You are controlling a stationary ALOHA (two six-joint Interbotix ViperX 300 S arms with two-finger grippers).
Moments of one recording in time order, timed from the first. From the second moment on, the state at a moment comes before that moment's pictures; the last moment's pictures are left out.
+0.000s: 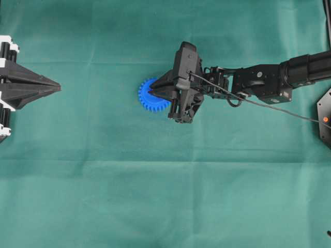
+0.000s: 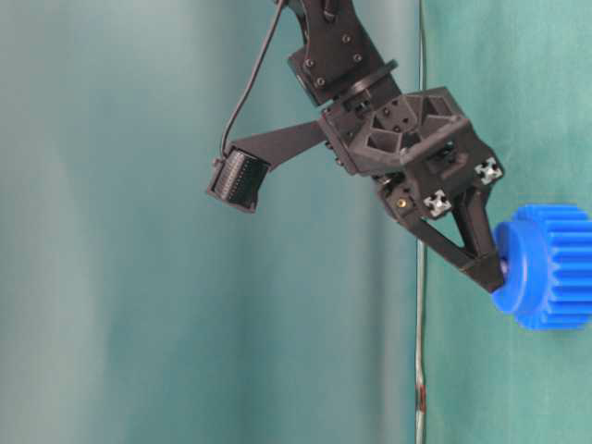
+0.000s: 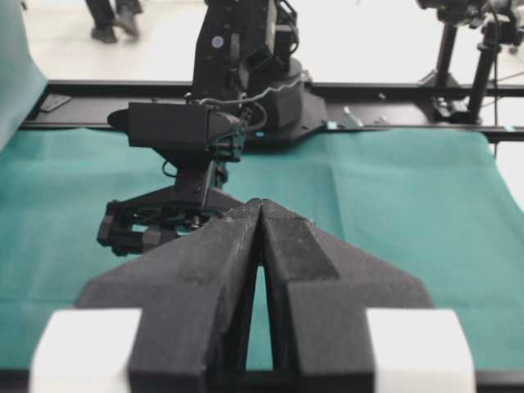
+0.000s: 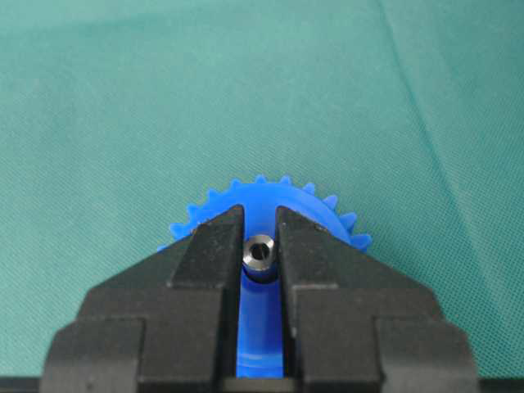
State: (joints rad) left arm 0.01 -0.97 1.17 0.01 -0.23 -0.01; right arm -0.11 0.26 0.63 0.08 -0.37 0.00
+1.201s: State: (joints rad) left arm 0.01 -0.97 1.17 0.01 -0.23 -0.01; right arm -0.10 0.26 0.63 0.09 -0.37 0.00
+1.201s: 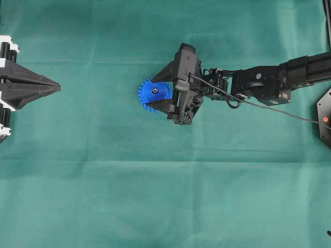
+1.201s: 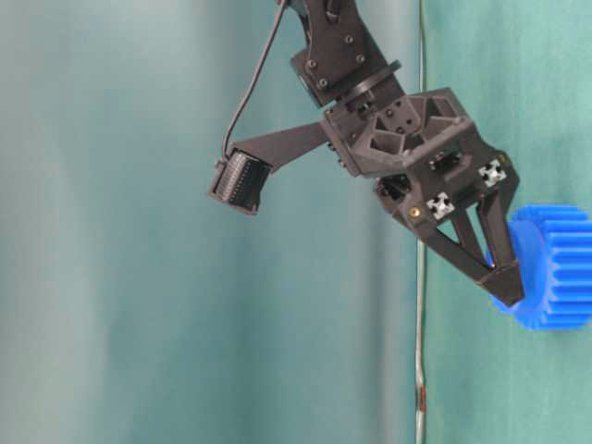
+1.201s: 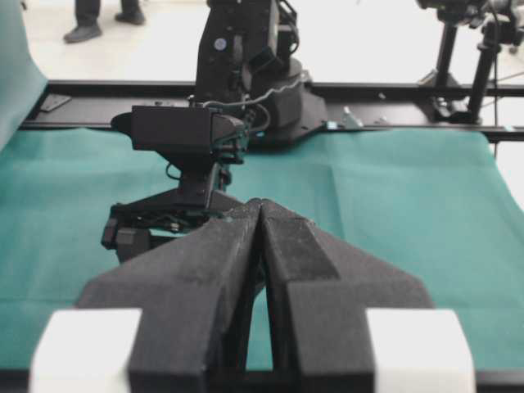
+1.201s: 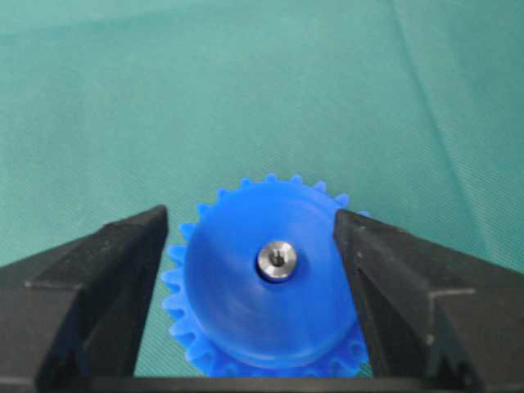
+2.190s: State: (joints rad) left arm 0.01 -0.97 1.17 0.01 -0.23 -0.01; right arm -0.10 -0.15 0.77 0.08 -0.25 0.00
